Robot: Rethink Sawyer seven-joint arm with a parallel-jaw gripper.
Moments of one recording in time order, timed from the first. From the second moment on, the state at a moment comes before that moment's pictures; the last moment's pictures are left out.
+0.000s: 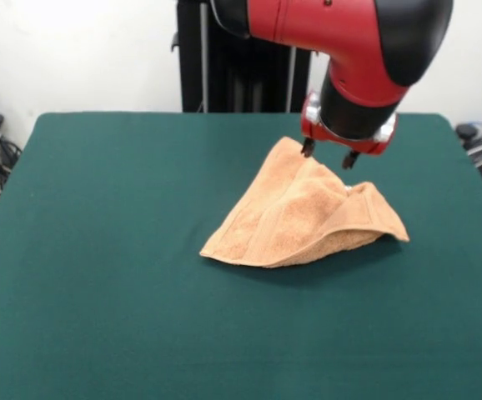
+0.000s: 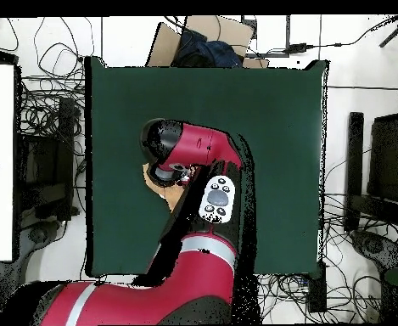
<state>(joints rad) 0.02 -0.39 -0.21 1.35 0.15 1.08 1.79</state>
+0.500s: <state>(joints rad) 0.02 -0.35 -0.21 1.31 0.15 1.08 1.79</state>
